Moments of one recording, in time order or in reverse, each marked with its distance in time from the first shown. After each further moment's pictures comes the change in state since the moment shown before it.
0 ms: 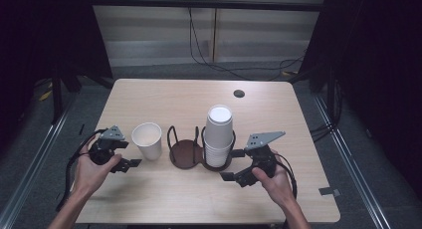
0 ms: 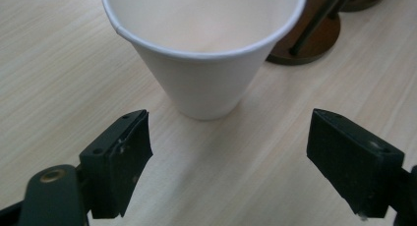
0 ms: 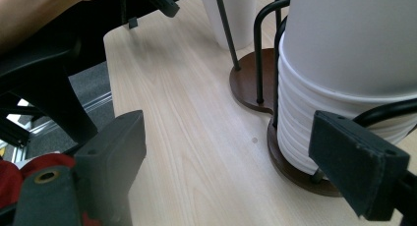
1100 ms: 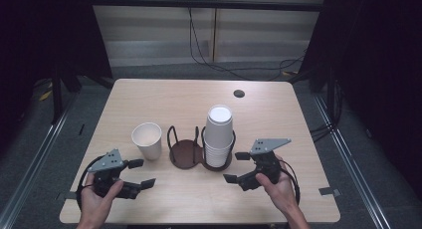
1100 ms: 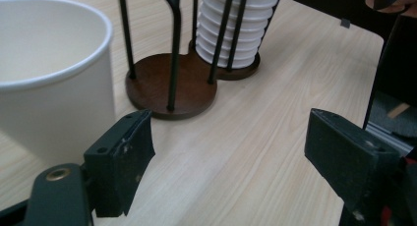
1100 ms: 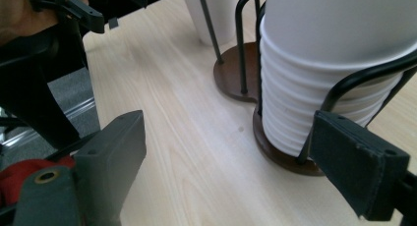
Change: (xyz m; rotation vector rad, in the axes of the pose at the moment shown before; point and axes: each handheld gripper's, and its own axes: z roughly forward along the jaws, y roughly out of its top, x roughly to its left) left arm -0.076 -0.021 -0.005 -0.325 -0.159 -0.020; right arm 0.006 -0.016 -0.006 -0.019 -0.085 0.019
